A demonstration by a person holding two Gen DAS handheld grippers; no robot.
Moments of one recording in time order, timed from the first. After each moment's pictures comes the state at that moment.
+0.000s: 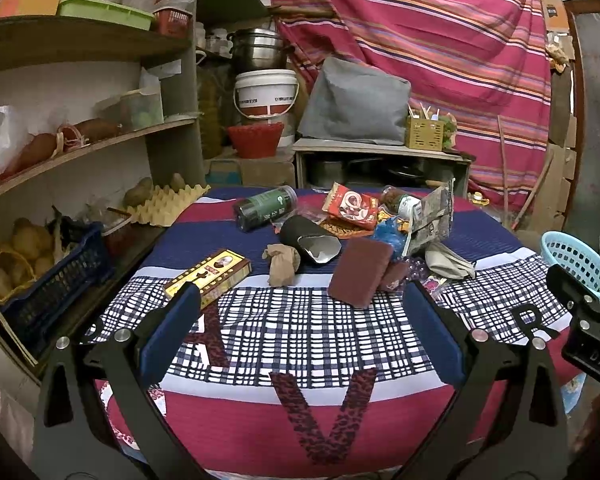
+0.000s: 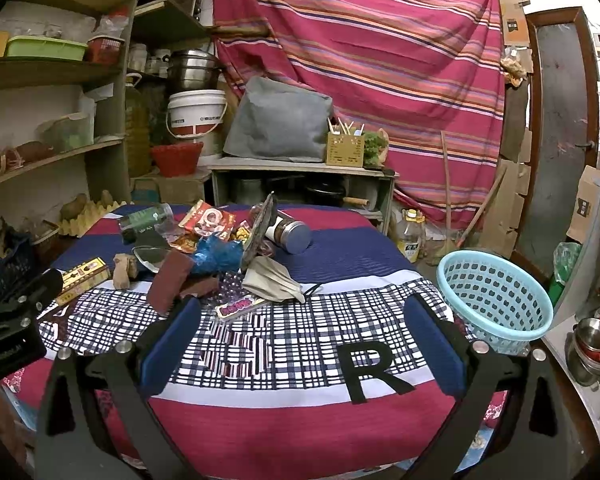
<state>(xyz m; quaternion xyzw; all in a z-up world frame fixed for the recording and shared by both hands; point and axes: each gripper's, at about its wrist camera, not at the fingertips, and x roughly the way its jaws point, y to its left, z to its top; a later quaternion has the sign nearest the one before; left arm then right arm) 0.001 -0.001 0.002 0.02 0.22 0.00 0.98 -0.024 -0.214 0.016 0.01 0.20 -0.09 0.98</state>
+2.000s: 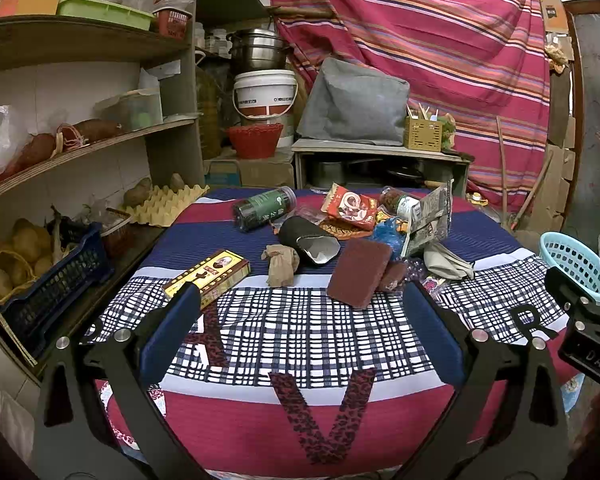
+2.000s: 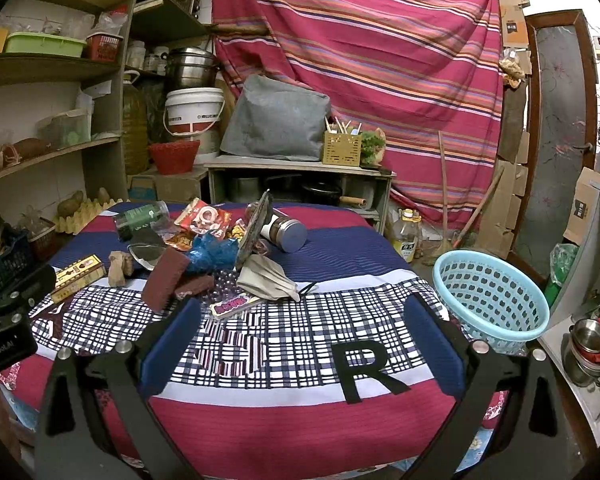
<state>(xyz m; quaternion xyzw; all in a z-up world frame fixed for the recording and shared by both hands) 0.000 -0.003 0.001 0.02 0.22 0.00 0.98 -0.023 -0.218 0.010 0.00 0.20 -0.09 0.97</state>
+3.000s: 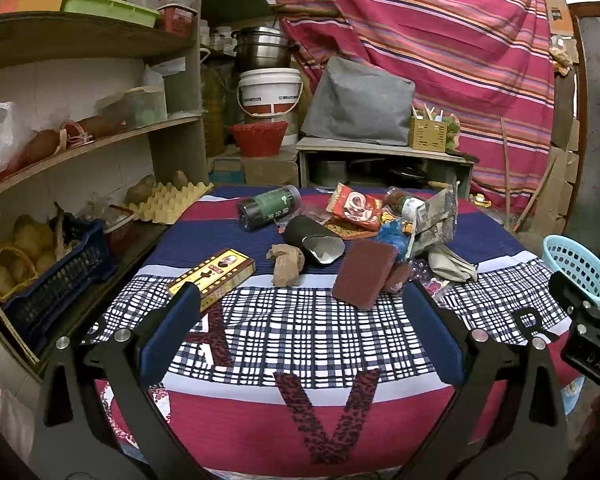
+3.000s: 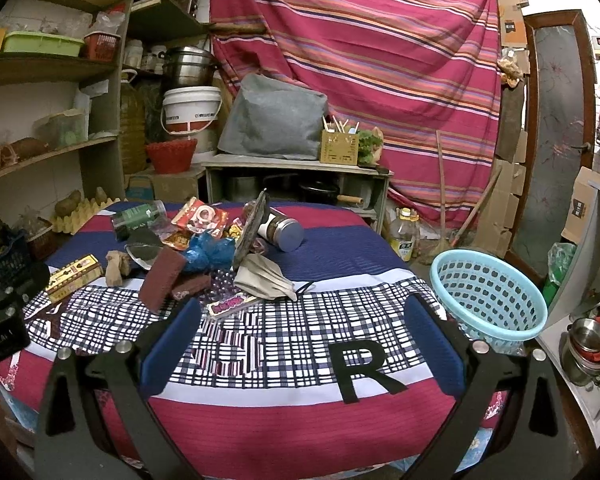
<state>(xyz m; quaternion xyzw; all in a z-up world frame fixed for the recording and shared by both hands) -0.001 -0.002 0.001 0.01 0.22 0.00 0.98 -0.022 -0.221 0.011 0.00 0.21 -0.10 0.97</state>
